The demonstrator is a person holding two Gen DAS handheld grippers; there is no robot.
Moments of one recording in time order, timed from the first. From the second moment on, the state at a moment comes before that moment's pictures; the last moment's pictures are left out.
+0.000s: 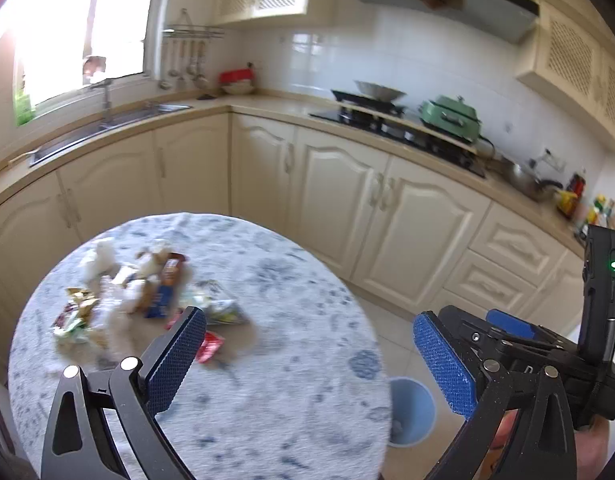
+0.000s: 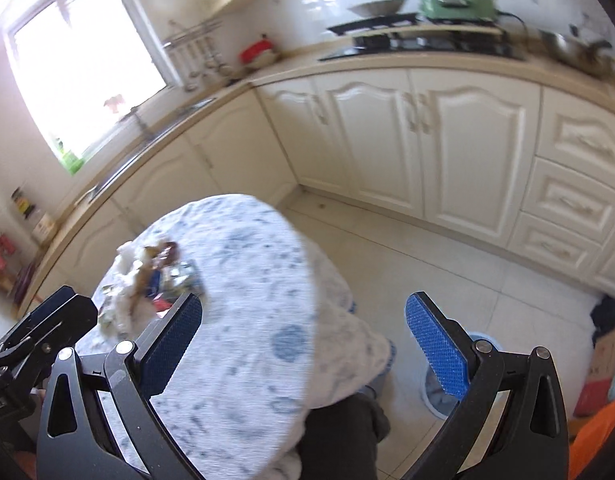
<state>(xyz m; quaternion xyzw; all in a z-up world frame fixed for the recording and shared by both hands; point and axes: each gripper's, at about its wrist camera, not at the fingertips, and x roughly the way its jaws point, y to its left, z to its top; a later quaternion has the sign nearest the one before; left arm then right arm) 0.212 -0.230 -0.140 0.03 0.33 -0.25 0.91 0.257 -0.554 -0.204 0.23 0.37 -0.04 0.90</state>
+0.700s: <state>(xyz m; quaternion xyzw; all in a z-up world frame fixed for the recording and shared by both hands) 0.162 -0.088 -0.169 -0.01 0.34 -0.13 0.93 0.346 -0.405 -0.207 0.10 0.41 0.08 0.90</state>
